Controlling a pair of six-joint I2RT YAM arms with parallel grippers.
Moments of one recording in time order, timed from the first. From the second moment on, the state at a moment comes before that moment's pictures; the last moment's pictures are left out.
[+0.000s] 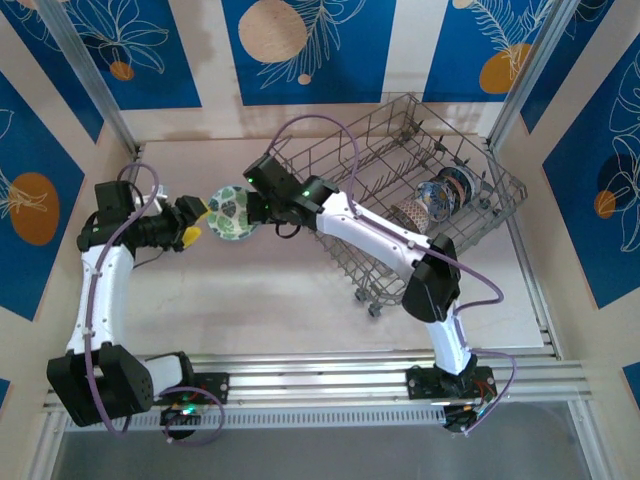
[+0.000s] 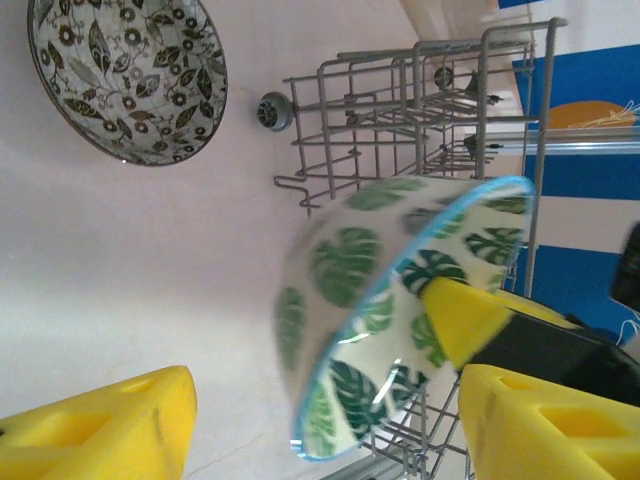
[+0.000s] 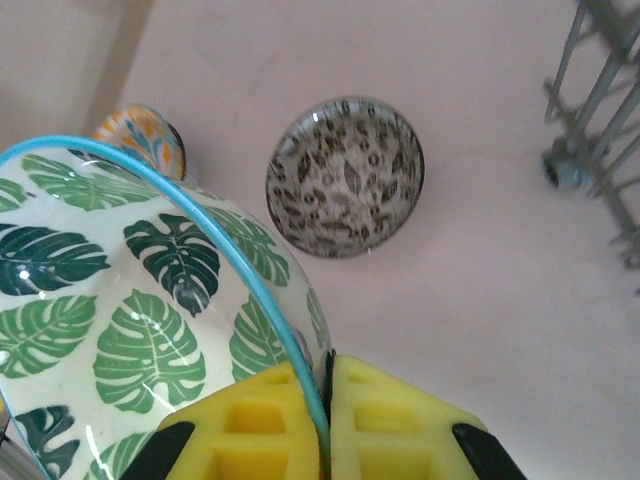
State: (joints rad) left arm 0.23 1.18 1.09 -0.81 0.83 -0.61; right arm 0.94 2.03 2.06 -0.81 0.13 0.68
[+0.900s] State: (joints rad) left arm 0.18 1.38 1.12 -0.67 0.85 -0.66; right arm 0.55 1.49 1.85 -0.75 0.29 0.43
